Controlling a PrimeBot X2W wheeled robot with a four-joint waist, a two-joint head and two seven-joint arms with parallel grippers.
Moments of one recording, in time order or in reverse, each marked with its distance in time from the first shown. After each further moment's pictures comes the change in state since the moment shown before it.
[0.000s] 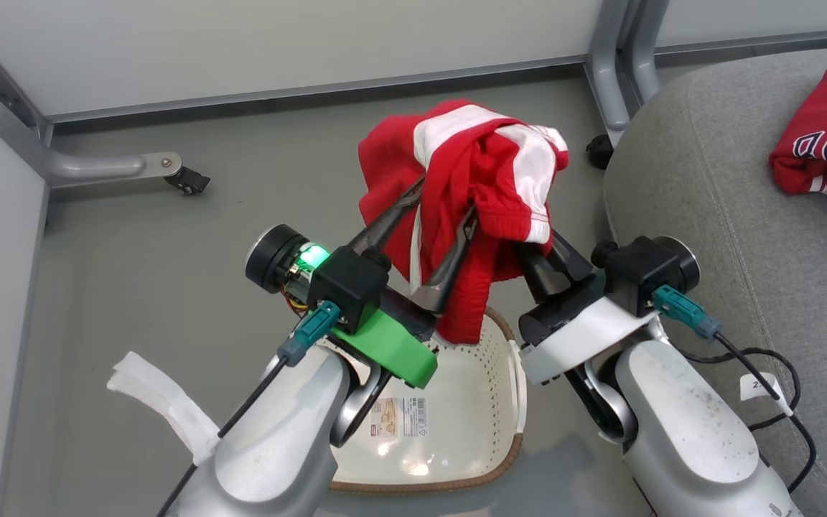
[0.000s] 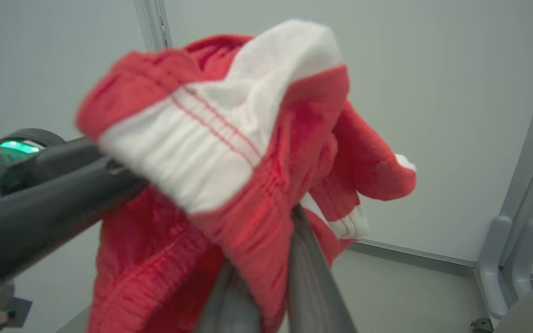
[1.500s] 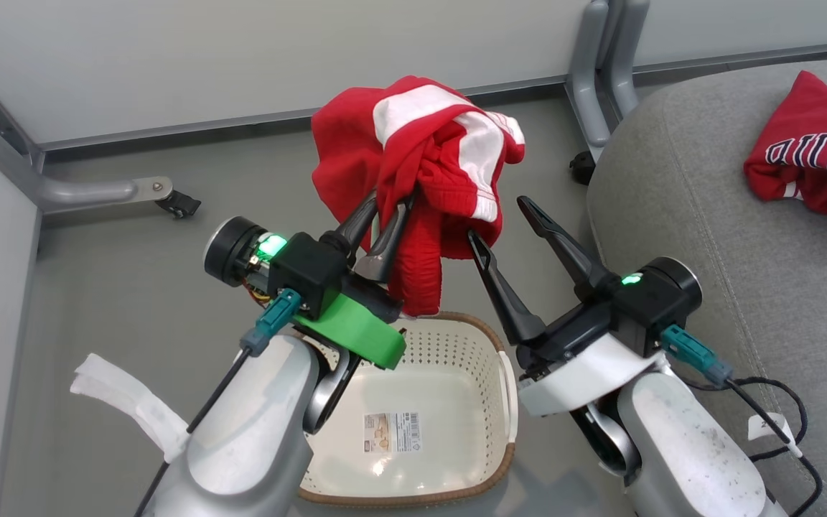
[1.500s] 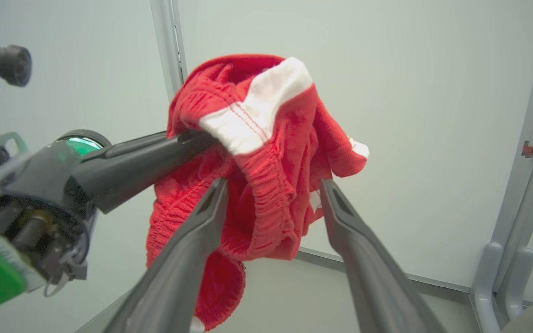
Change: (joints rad) left arm 0.007 0.018 0.086 -0.008 0.024 0.008 0.000; right arm 0.106 0.000 0.004 -0.158 -0.042 0.000 0.000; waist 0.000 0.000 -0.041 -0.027
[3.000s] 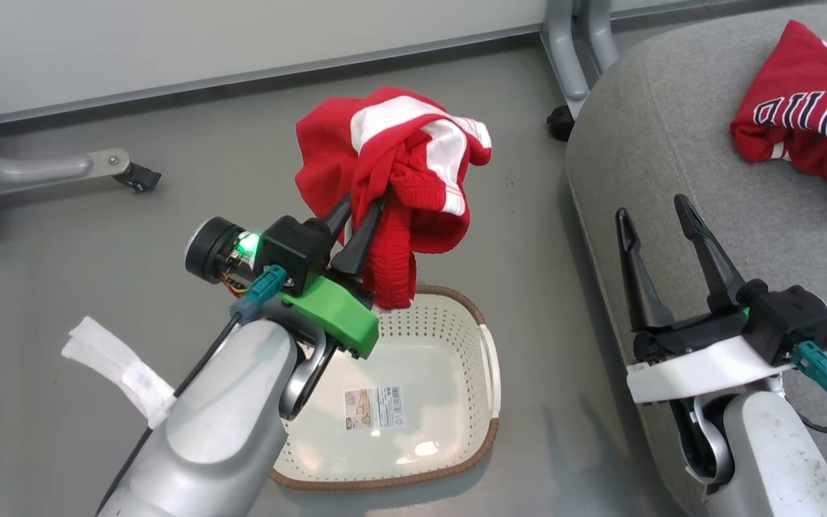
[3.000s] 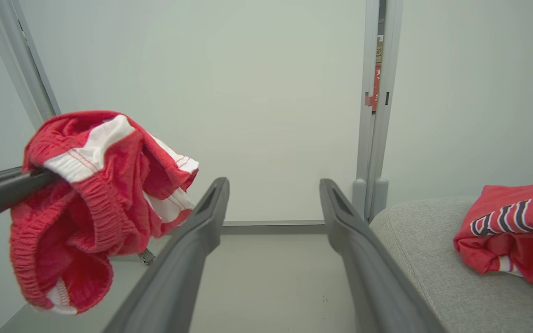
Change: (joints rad) left arm -0.093 0.075 -0.113 0.161 -0.127 0.056 0.000; right arm 0.131 0.000 -0.315 -0.064 -0.040 0.000 0.000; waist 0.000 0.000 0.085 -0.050
